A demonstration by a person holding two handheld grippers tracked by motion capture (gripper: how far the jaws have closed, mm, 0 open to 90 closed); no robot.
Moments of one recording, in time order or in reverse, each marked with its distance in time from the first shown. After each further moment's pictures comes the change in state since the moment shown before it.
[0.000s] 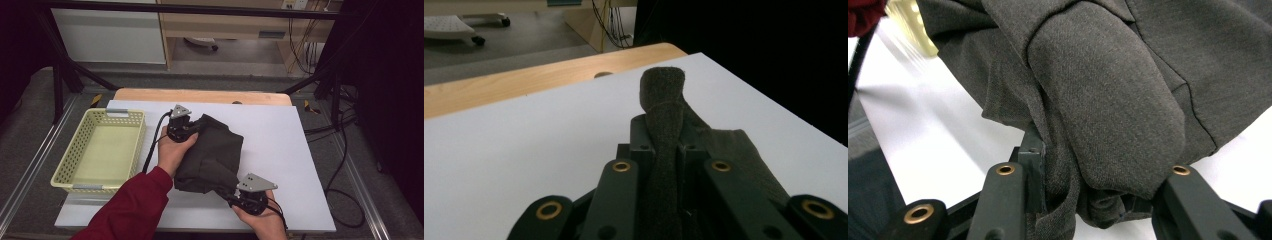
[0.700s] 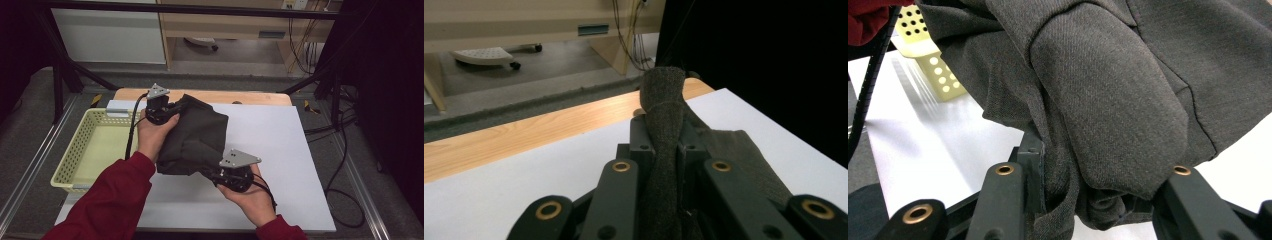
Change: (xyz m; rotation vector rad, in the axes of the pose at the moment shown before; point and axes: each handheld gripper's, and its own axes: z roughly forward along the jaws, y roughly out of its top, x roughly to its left) left arm 0.041 0.041 -0.047 -0.068 0.081 -0.007; right arm 0.005 0.072 0.023 -0.013 0.044 -0.094
